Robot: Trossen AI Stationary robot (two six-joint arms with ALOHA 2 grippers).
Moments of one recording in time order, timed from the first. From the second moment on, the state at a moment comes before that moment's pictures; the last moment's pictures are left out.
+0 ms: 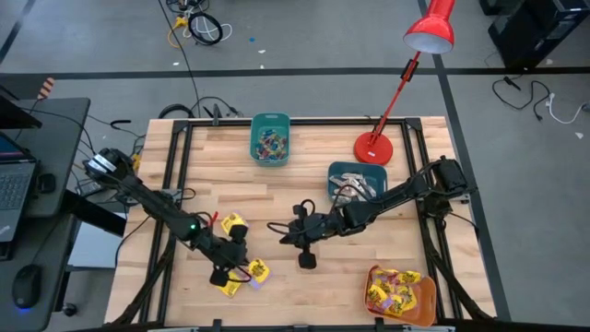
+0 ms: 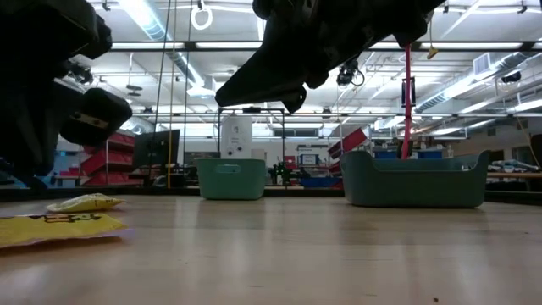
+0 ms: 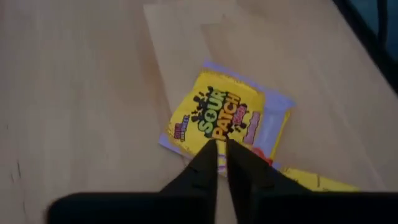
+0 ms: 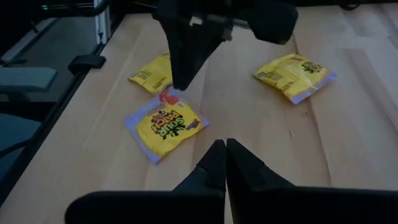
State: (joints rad) left arm -0.61 1.39 0.55 0.03 -0.13 -0.31; right arm 0.26 1.88 1.13 0.20 0.06 0.18
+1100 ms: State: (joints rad) left arm -0.62 1.59 0.53 0.20 -0.25 -0.31; right arm 0.27 1.88 1.13 0.21 0.06 0.10
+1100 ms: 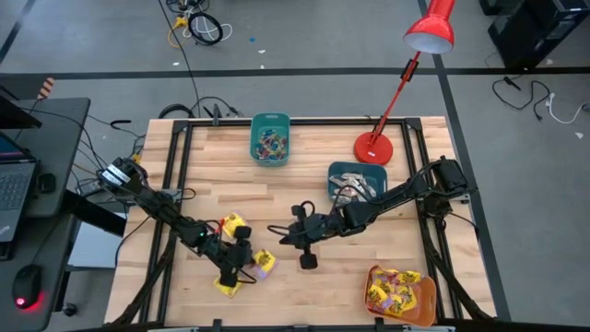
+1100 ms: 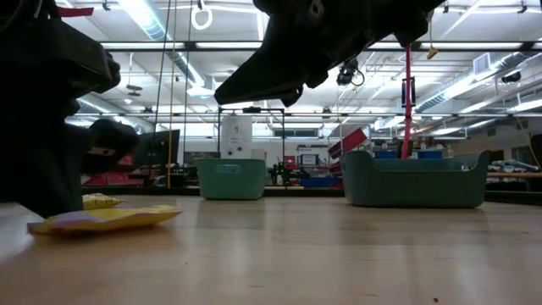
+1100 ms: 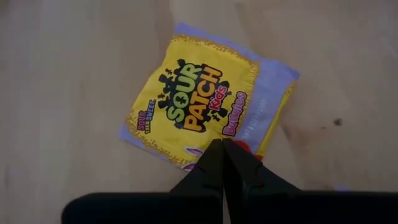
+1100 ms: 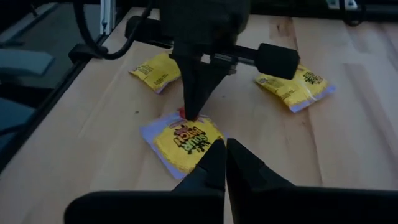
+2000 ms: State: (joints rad) left arm -0.55 1.50 0.53 0.01 -0.40 -0.19; right arm 0.20 1.88 1.13 0.16 -0.07 0.75
